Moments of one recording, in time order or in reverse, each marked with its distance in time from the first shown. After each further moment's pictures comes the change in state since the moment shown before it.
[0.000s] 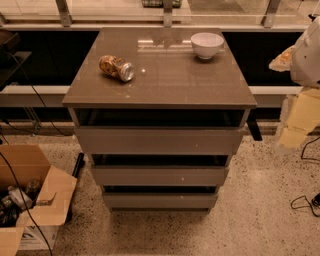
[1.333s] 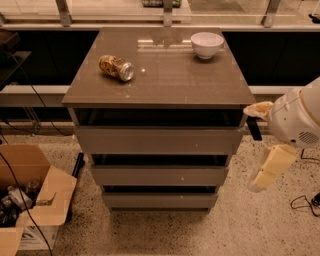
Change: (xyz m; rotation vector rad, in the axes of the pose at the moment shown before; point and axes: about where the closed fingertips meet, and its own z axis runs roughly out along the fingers) arm 0.004 0.036 0.097 -0.099 -0.262 -0.012
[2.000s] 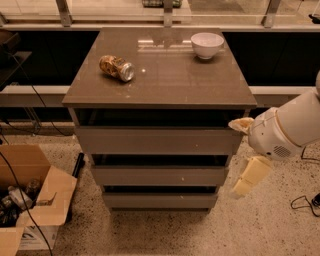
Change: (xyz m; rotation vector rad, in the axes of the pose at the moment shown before) arm -0.001 0.005 0.056 -0.043 -0.077 0.047
